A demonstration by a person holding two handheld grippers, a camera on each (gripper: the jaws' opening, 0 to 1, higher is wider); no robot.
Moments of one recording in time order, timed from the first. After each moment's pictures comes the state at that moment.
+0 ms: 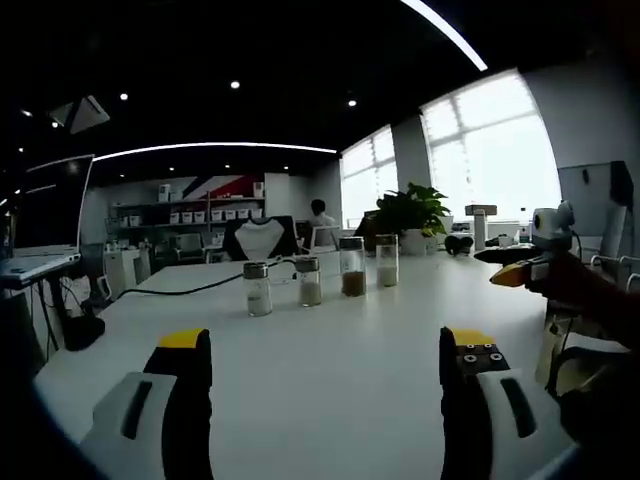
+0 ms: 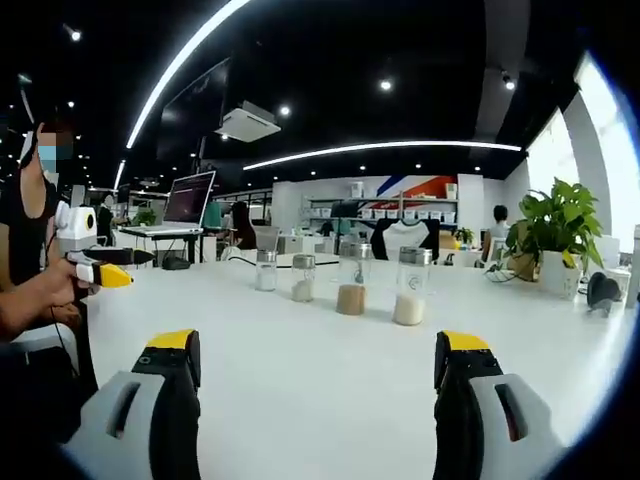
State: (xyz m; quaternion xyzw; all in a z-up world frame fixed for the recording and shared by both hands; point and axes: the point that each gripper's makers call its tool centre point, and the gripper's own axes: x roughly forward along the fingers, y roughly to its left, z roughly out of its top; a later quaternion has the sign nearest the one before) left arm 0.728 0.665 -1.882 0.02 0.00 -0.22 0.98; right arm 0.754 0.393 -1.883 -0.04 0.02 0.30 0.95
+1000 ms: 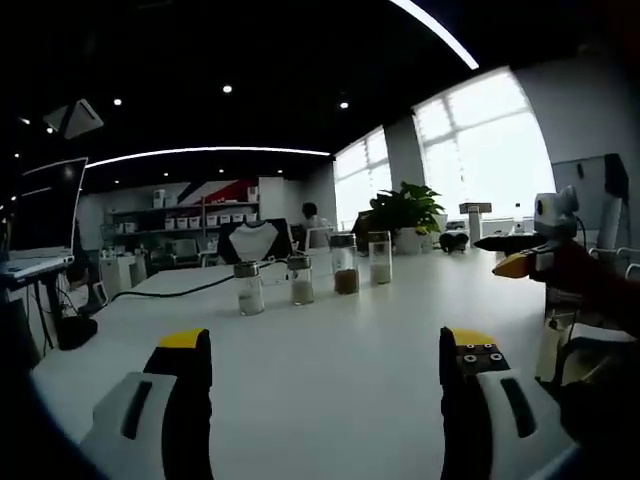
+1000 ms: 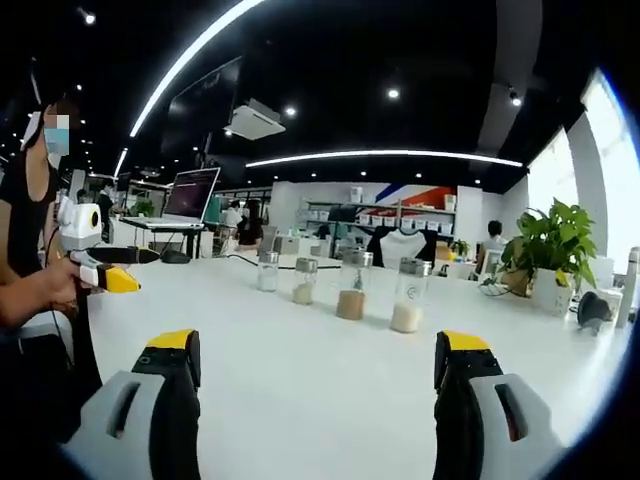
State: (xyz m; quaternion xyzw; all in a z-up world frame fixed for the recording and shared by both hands) left arm 0.726 0.657 -1.895 0.03 0.00 -0.23 0.97; right arm 0.739 0.398 -1.877 -0.07 0.00 0.29 0.96
